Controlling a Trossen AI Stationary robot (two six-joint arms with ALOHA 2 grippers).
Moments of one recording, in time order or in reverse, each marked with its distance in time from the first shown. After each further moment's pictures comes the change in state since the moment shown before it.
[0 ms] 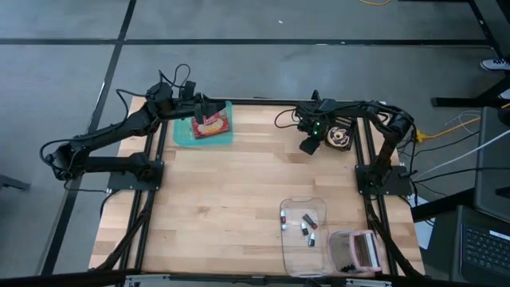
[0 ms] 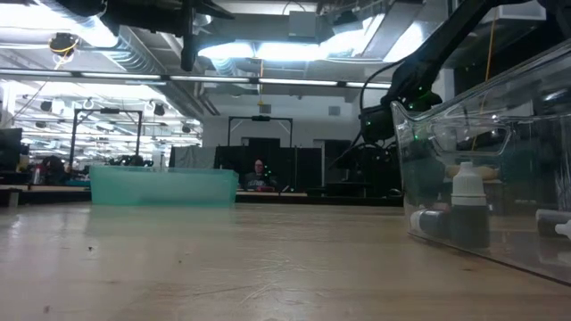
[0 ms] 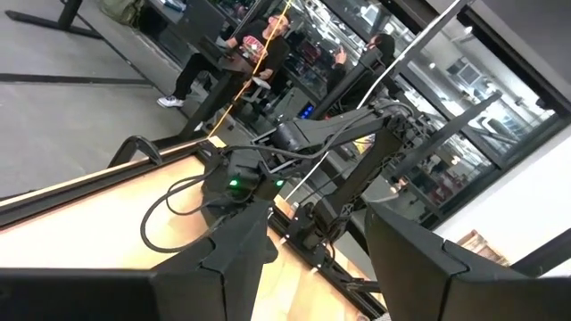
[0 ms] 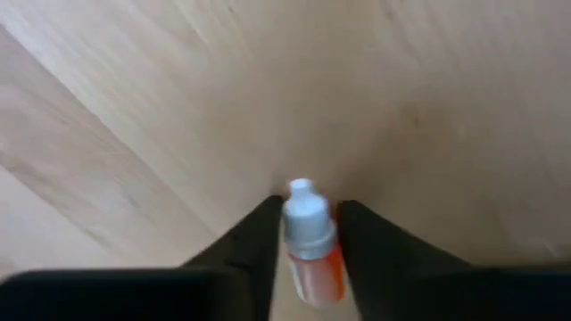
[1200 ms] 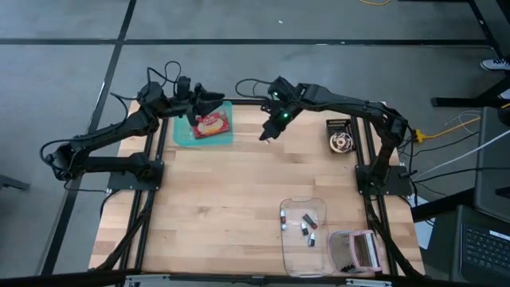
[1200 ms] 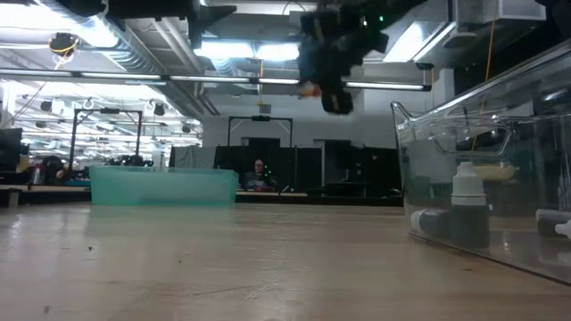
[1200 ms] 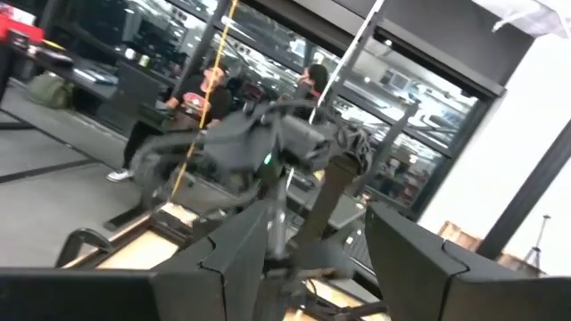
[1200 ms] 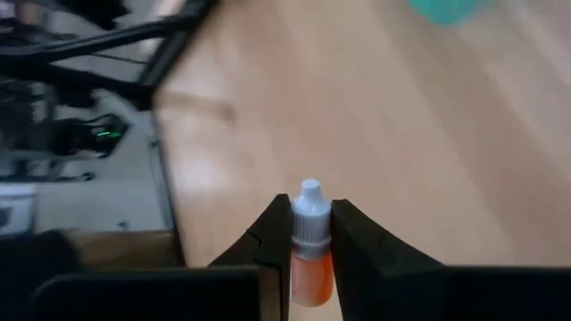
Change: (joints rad) left arm 0.002 0.000 0.000 0.231 0.084 0.103; right arm 0.216 0.004 0.565 0.114 -0.594 0.376
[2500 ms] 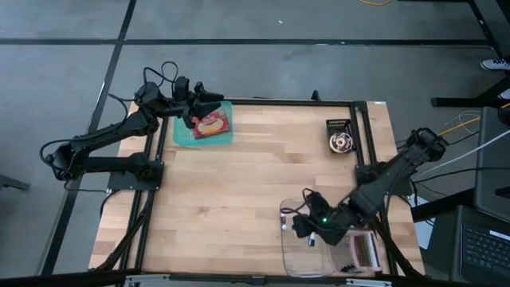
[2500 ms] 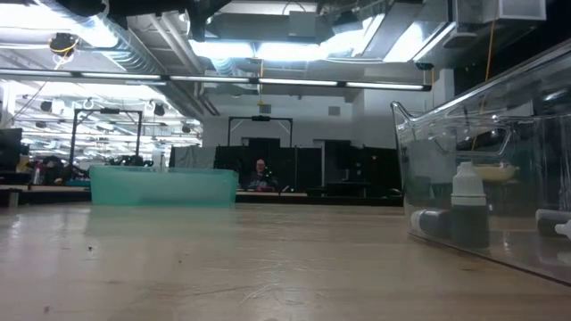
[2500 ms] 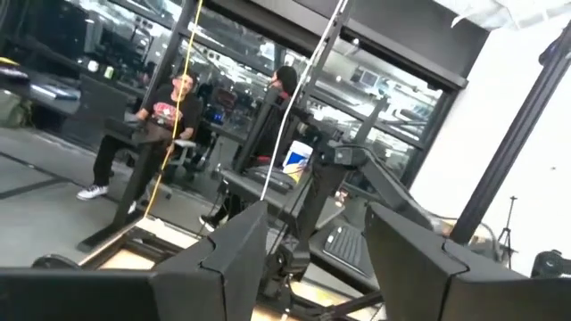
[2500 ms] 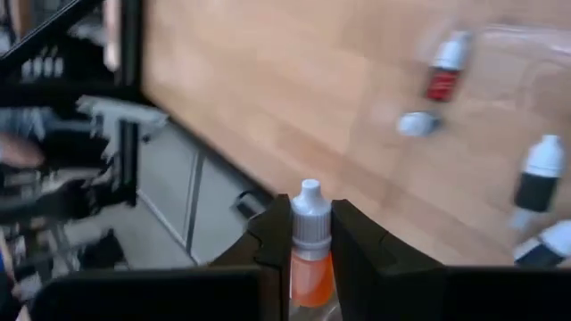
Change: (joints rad) left arm 0.003 0.000 0.000 0.067 0.078 0.012; right arm 1.132 -0.333 -0.447 0.223 1.029 1.513
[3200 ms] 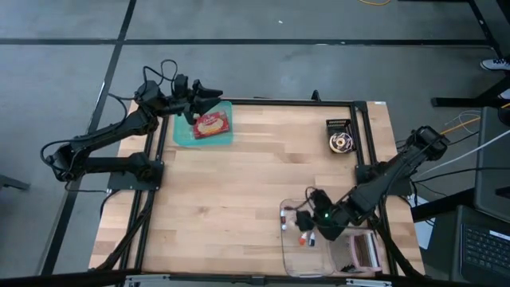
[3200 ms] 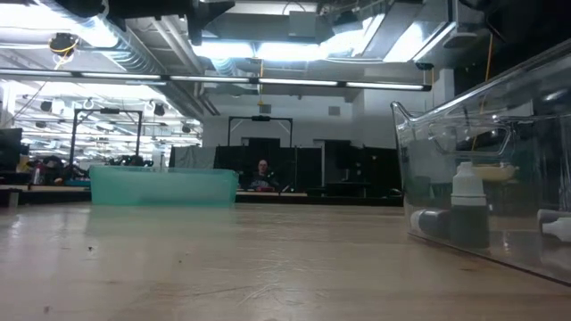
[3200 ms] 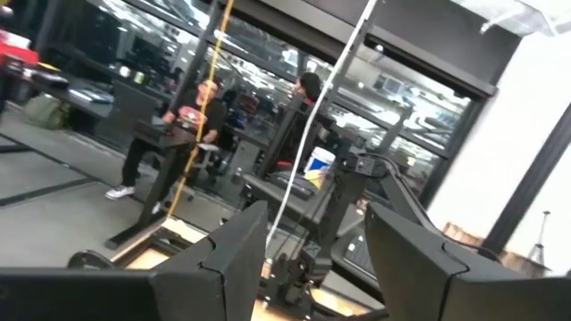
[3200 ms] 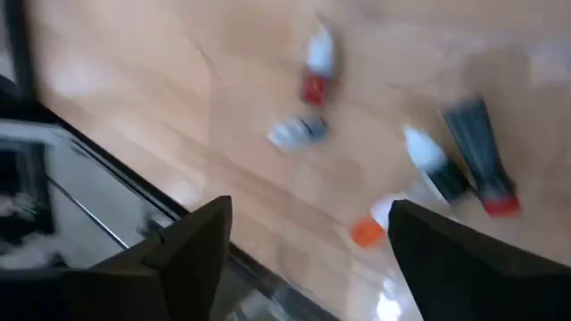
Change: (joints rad) left arm 0.031 0.000 0.000 -0.023 -0.038 0.005; right arm -0.002 -0.027 -0.176 0.010 -0.053 0.077
